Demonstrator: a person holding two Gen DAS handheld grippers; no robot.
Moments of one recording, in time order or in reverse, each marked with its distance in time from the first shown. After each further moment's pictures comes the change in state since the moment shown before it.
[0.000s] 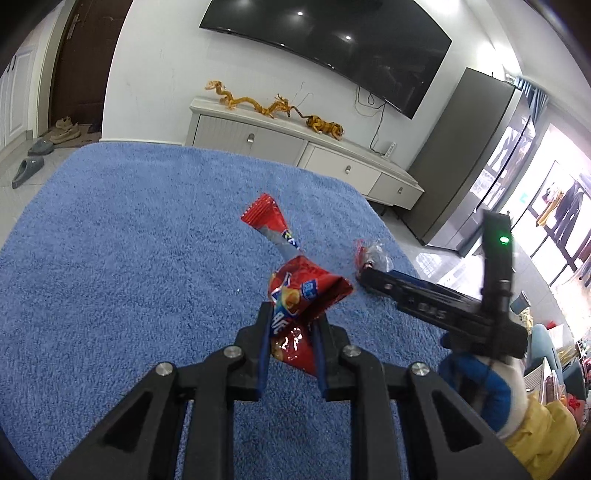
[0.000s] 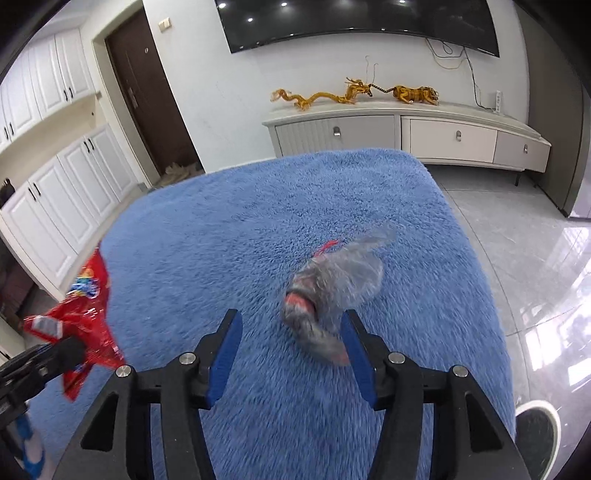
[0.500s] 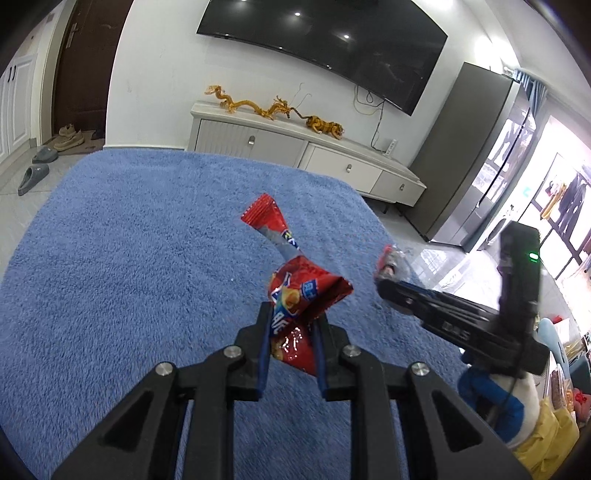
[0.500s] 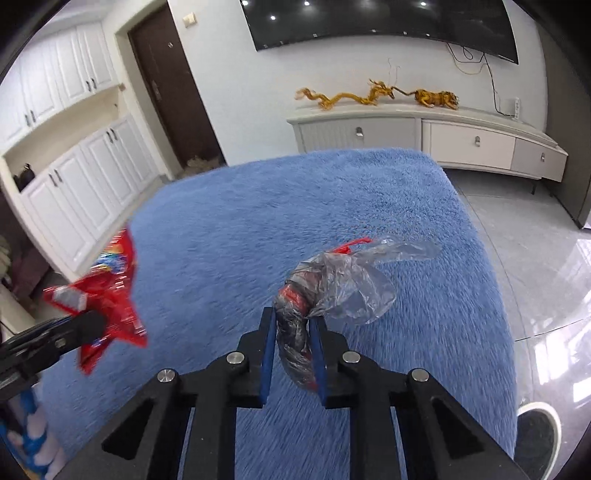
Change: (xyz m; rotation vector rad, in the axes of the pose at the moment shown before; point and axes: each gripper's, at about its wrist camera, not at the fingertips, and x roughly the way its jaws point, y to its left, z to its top) left arm -0.022 -0.023 -0.005 0.031 -0.008 0.033; right arm -0.042 0.005 -0.024 -0.042 -0.009 0.099
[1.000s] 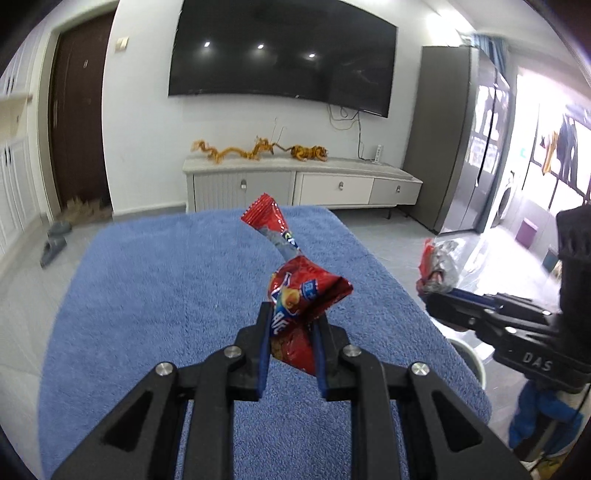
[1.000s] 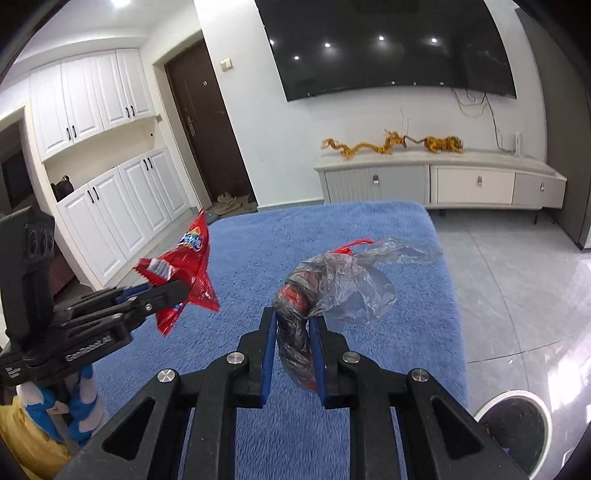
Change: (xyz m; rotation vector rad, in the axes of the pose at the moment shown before) left arm -0.066 -0.090 -0.021 0.240 -0.132 0.119; right arm -0.137 0.029 -0.033 -0.049 -0.169 0.064
